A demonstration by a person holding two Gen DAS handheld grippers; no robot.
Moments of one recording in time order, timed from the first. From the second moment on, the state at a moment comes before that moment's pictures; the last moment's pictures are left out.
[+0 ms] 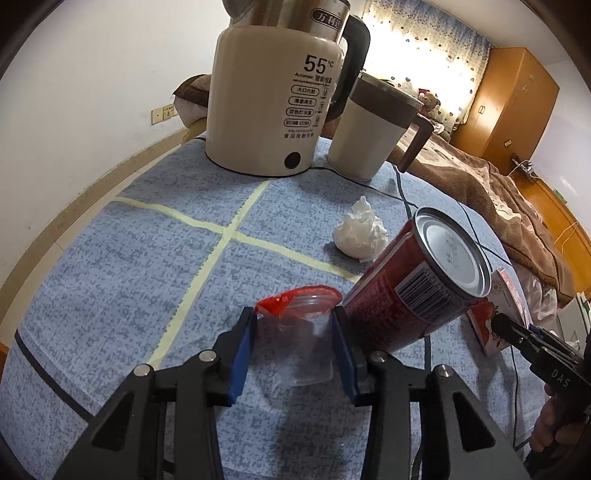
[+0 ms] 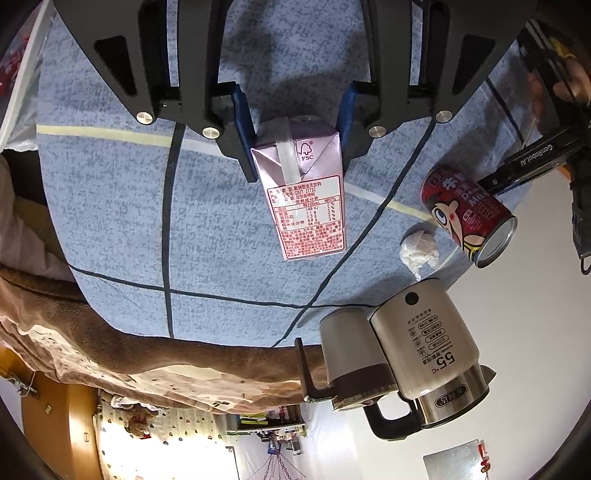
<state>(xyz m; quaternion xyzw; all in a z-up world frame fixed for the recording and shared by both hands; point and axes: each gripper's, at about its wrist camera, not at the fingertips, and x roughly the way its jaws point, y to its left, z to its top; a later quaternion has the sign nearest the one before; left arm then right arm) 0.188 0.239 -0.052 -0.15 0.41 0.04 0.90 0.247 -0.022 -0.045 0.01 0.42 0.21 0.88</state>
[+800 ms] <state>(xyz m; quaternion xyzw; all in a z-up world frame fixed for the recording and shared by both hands) 0.186 0.156 -0.030 -0.10 0.38 -0.06 0.92 0.219 -0.074 -0.029 0.06 0.40 0.18 0.90</state>
